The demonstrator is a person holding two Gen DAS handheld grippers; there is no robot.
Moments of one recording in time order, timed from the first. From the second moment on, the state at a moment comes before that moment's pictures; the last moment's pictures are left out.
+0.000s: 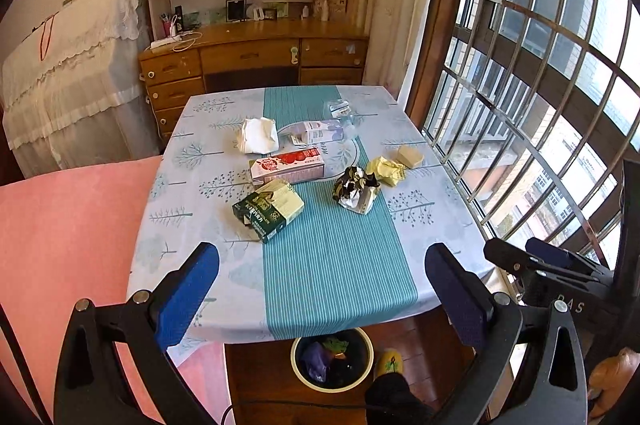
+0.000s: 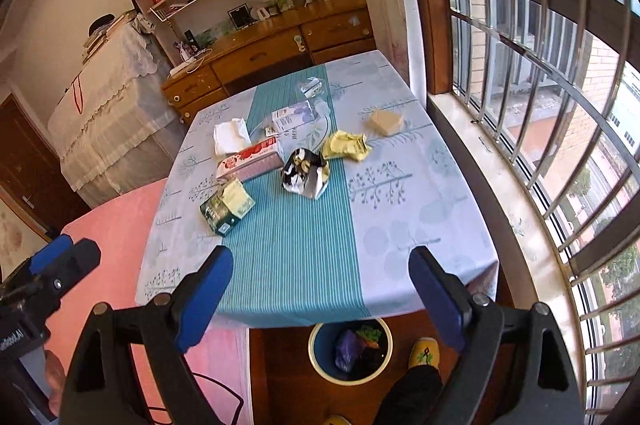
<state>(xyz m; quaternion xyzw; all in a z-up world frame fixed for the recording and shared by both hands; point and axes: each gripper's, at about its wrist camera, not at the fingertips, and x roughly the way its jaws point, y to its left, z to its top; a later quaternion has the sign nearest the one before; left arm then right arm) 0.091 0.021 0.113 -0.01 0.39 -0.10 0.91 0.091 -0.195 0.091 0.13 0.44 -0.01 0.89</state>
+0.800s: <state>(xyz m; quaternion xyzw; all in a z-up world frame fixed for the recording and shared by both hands) 0.322 -0.068 -0.035 -0.13 0.56 0.04 0.82 0.377 -0.242 -0.060 0.00 0.60 0.18 0.78</state>
